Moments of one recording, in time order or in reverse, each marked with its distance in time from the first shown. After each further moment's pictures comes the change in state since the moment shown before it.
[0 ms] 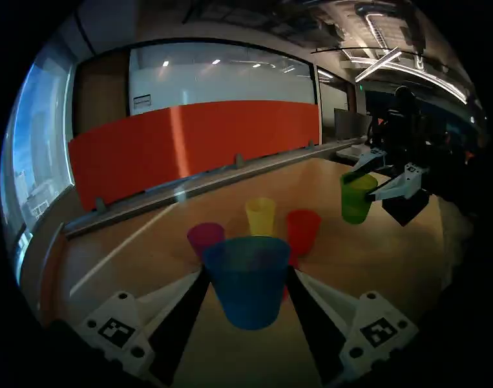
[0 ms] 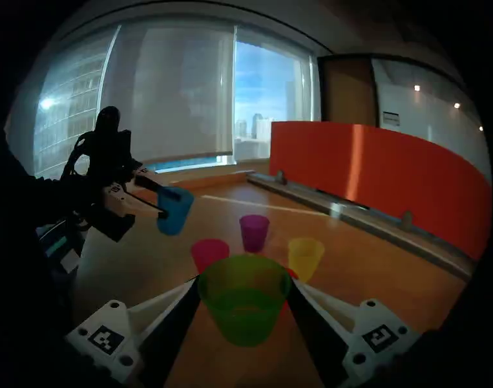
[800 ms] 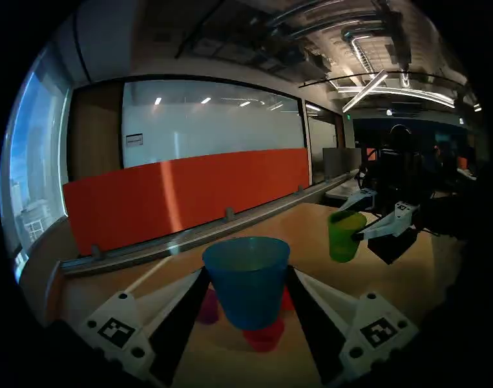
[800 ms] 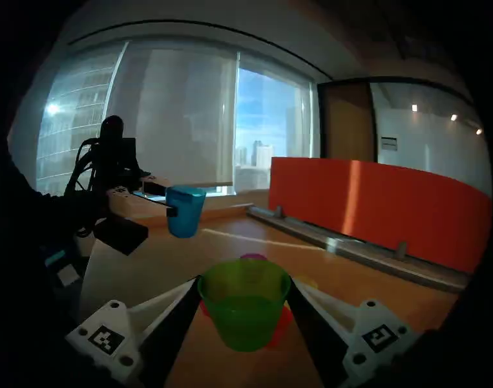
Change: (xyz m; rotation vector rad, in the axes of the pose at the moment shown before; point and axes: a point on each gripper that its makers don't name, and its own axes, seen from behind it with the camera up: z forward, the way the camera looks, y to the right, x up) left arm 0.104 0.011 -0.018 -0.043 0.218 0.023; right arm 0.063 -0.006 -0.013 -0.004 0.159 -0.024
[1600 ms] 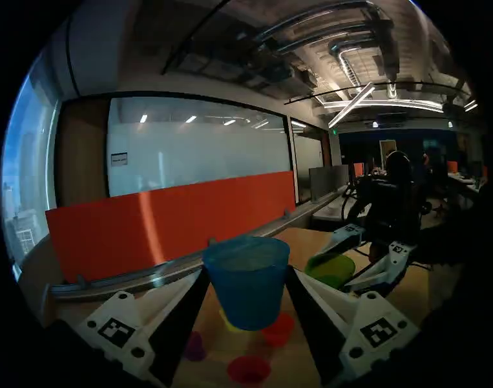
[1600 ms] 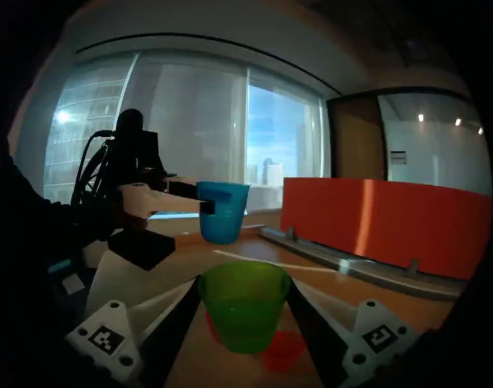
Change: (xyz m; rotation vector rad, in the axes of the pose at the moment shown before) left arm 0.073 0.030 0.042 -0.078 0.101 0.021; right arm 0.034 -0.014 0.023 0.055 0.103 -0.012
